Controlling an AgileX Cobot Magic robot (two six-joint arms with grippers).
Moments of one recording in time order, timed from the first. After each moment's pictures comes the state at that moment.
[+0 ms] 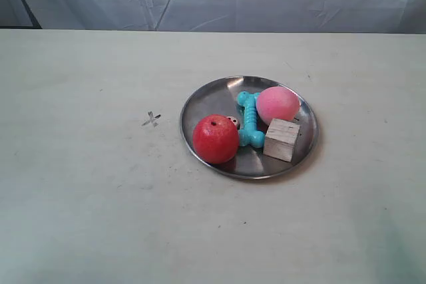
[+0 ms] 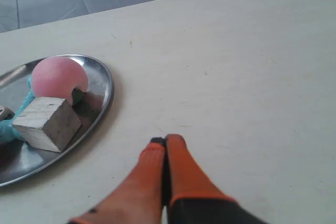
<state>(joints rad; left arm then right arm) 0.01 0.00 0.00 -0.05 0.23 0.00 -0.13 0.17 0.00 0.06 0.31 0.14</state>
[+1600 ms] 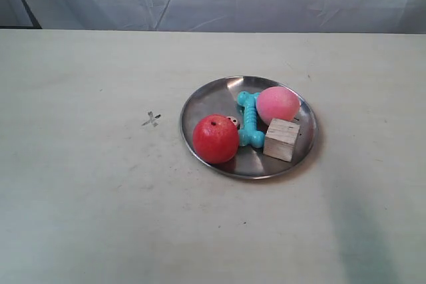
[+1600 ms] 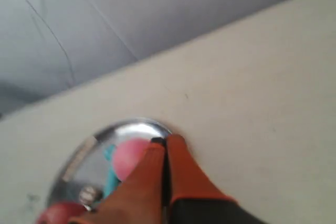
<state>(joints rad) 0.01 0.66 -0.53 -0.43 0.17 -0.03 -0.13 0.81 -0.63 0.27 0.41 0.16</state>
